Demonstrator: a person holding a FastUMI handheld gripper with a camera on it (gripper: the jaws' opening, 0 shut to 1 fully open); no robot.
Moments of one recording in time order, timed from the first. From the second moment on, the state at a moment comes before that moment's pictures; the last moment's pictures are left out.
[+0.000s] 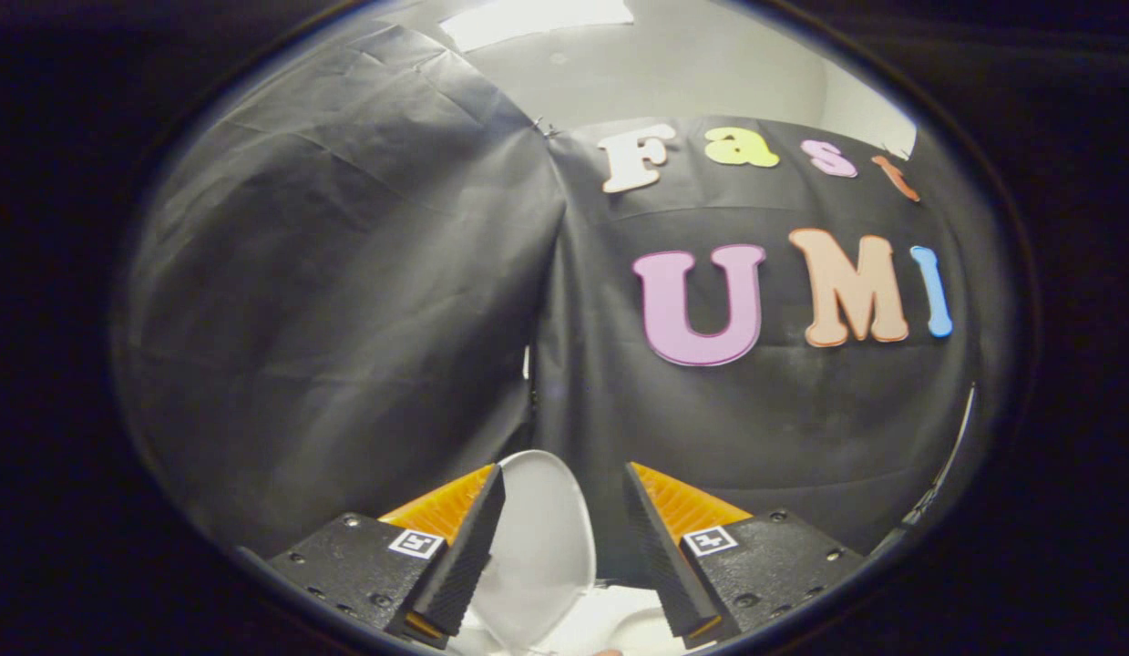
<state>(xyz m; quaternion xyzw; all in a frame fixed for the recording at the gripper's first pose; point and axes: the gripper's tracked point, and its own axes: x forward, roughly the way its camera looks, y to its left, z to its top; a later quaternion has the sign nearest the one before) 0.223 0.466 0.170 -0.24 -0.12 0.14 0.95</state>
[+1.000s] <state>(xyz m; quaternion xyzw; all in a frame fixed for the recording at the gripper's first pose) 0.143 0.070 0.248 -0.12 -0.15 -0.17 0.97</state>
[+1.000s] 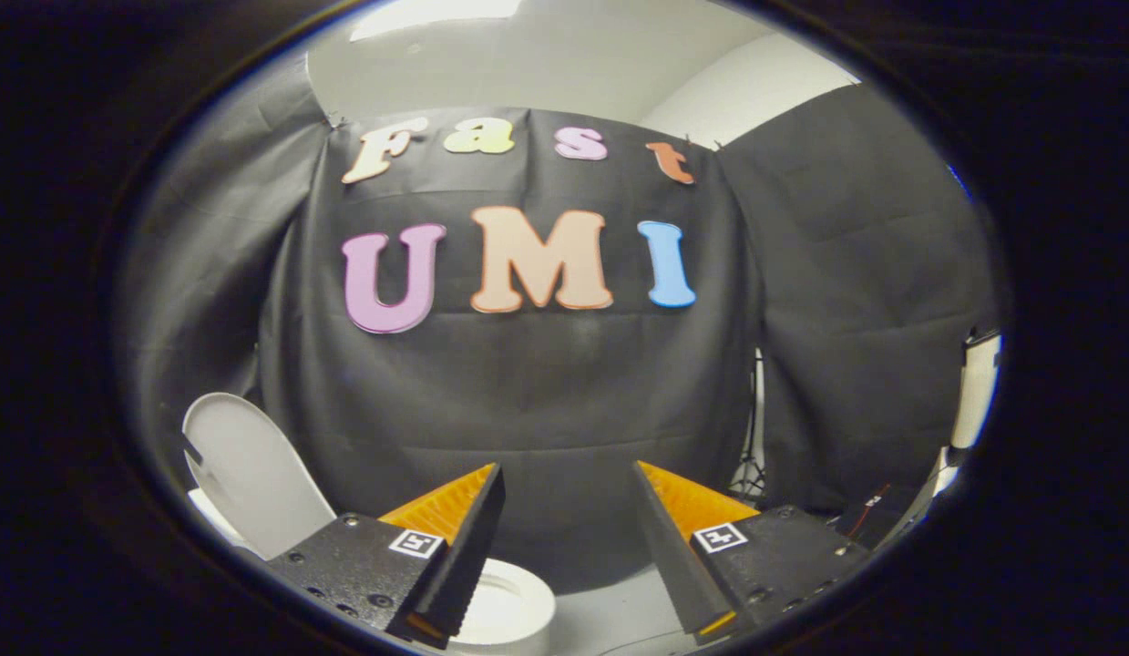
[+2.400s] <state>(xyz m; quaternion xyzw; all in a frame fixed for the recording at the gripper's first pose) 0.158 0.023 0.152 -0.10 0.09 0.19 0.97</state>
